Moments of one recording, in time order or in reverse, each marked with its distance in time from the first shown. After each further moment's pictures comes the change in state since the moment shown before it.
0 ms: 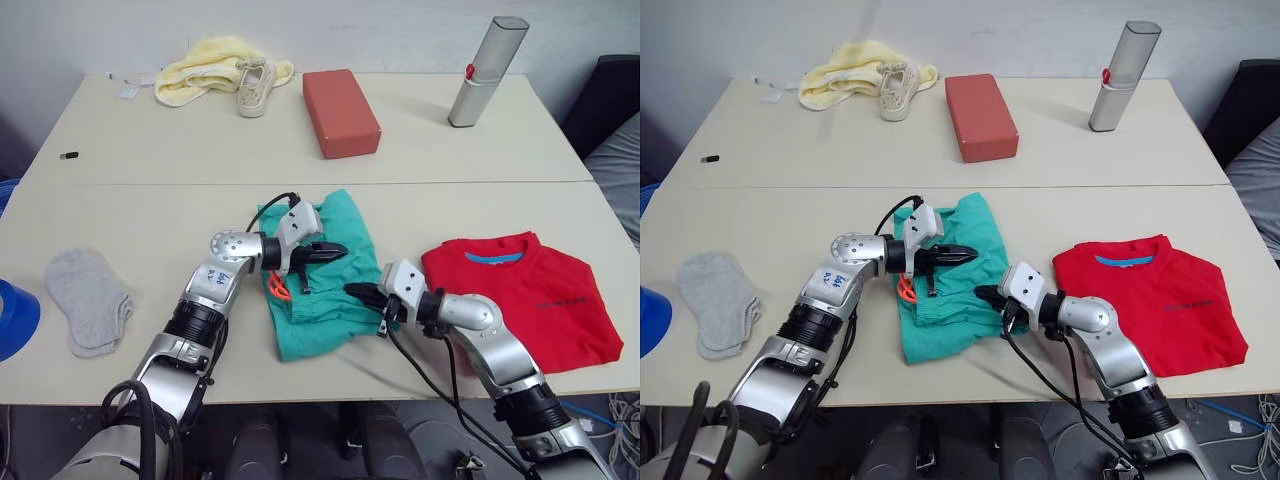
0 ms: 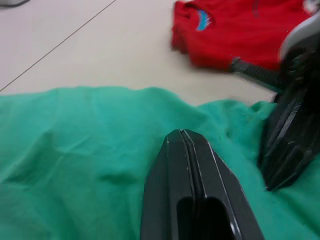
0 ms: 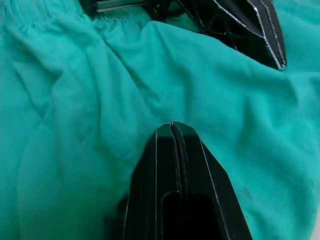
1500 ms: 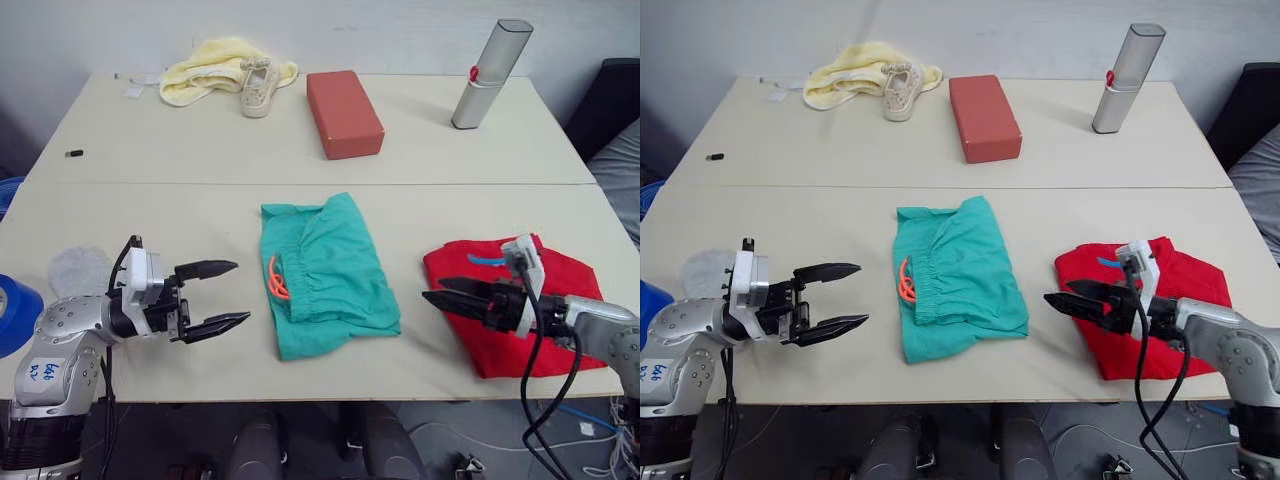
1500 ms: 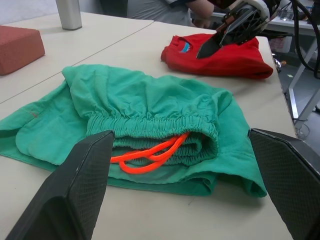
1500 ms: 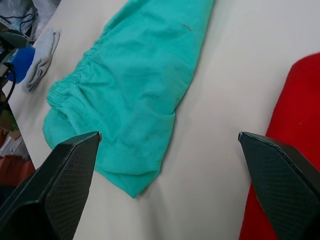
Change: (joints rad) left arm 0.649 0.374 0.475 -0.617 -0.480 0.087 -0.304; right arm 0.068 -0.317 -0.487 -0.115 0.828 0.936 -0.090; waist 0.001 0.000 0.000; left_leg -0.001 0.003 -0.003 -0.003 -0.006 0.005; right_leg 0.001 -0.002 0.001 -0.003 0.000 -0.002
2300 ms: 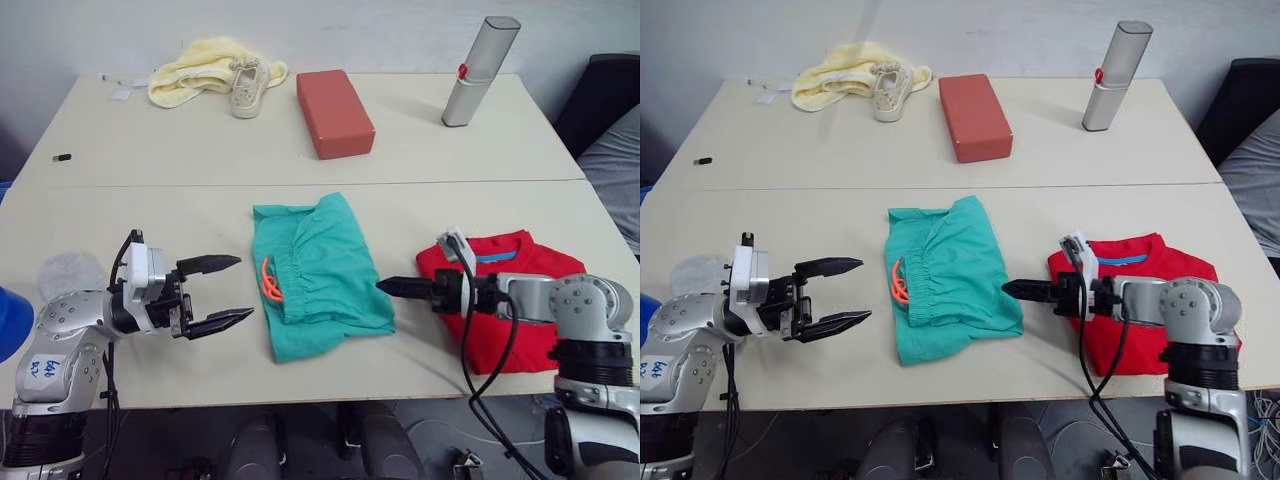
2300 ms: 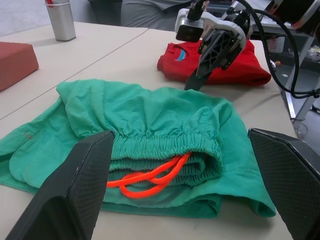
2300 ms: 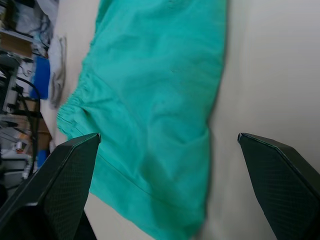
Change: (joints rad) left arm -0.017 -0.001 -0.006 -0.012 -0.007 0.000 0.010; right arm -0.373 0.321 0.012 0.241 0.019 0.466 -0.267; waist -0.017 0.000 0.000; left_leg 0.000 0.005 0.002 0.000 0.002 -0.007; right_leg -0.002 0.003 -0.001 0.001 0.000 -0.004
